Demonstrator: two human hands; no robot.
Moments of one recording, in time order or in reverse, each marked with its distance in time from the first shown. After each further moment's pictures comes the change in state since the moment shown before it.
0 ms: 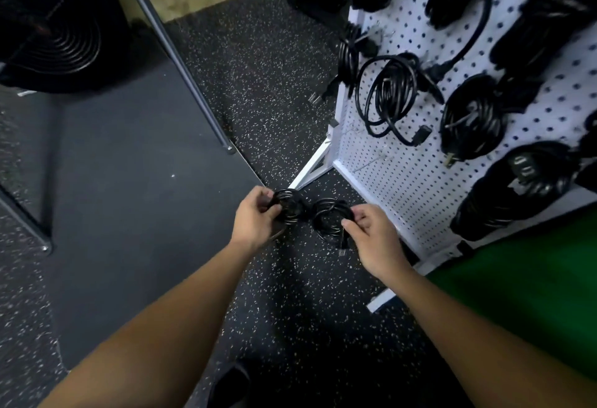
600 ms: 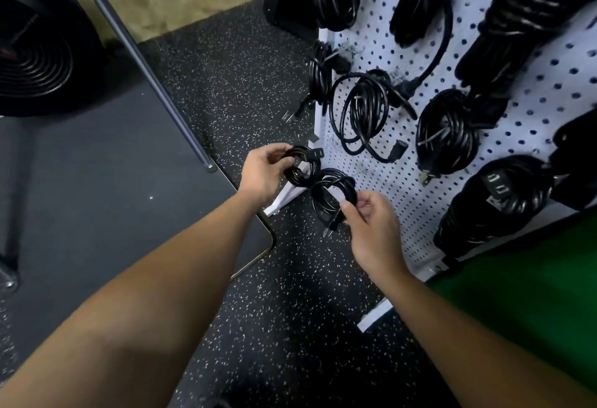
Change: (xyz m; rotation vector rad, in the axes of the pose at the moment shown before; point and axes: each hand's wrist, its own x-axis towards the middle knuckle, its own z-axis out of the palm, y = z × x) left_hand 0.088 0.111 0.029 -0.184 -0.155 0.205; right_hand 0.017 -0.033 -0.026 0.124 0.284 0.038
